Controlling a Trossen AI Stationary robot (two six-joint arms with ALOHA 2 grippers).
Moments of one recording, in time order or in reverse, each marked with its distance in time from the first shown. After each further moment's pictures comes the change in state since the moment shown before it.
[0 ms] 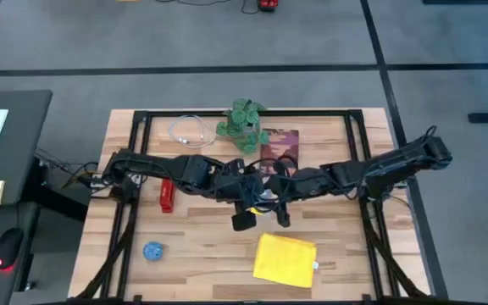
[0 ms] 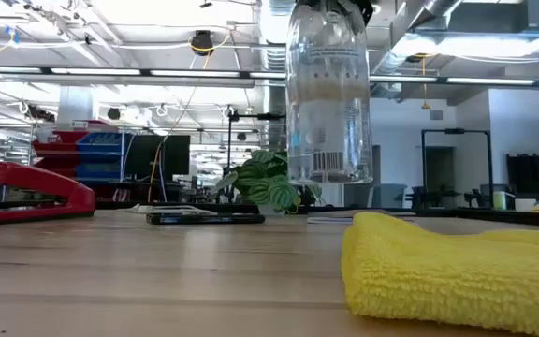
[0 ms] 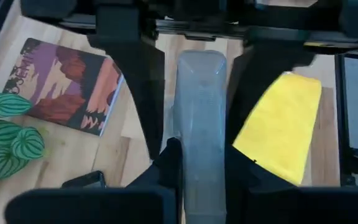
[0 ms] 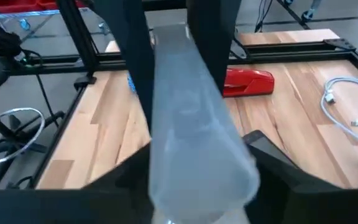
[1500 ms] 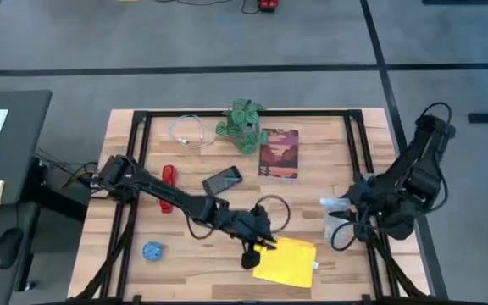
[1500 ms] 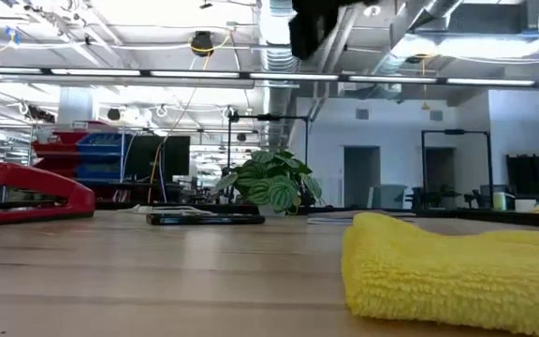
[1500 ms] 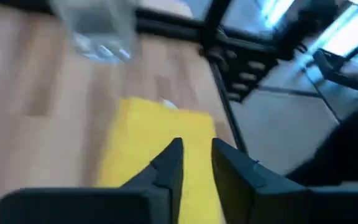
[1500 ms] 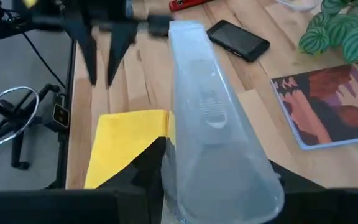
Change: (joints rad) left arm -0.125 0.069 -0.721 1.209 0.266 -0.033; right arm 0.715 -0.440 -0.001 -0.971 0.586 0.847
